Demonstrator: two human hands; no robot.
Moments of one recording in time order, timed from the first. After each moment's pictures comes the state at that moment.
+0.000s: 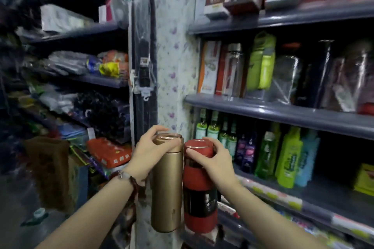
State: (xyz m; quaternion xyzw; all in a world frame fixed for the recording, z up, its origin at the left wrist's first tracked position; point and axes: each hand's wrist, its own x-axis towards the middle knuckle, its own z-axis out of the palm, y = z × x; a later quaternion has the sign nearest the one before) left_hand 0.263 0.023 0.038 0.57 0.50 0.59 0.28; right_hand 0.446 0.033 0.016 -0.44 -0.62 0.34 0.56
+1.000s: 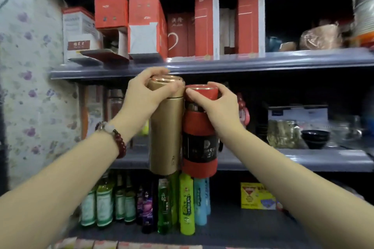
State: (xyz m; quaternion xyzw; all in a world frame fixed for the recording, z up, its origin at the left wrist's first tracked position) left_hand 0.528 0.080 0.267 0.71 0.16 0.64 0.23; right_hand 0.690 0.036 0.240 -0.47 -0.50 0.03 0.73
